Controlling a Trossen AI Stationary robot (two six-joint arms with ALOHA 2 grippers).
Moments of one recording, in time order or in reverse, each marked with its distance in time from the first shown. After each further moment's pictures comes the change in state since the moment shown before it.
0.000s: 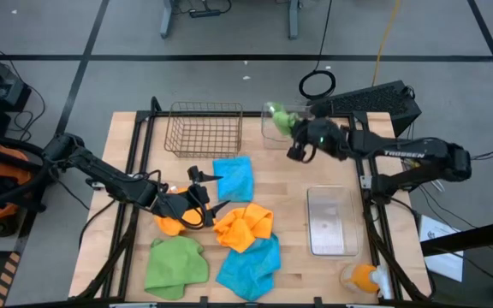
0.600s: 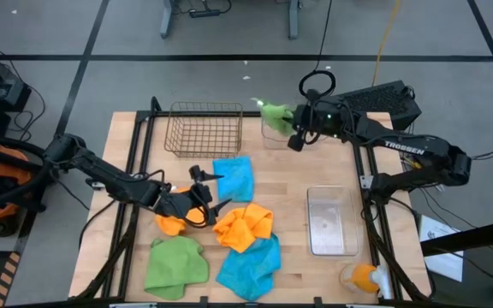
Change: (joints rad) left arm 0.026 0.026 0.000 0.007 0.000 -0.001; right arm -0.167 0.008 0.029 0.161 -0.445 0.008
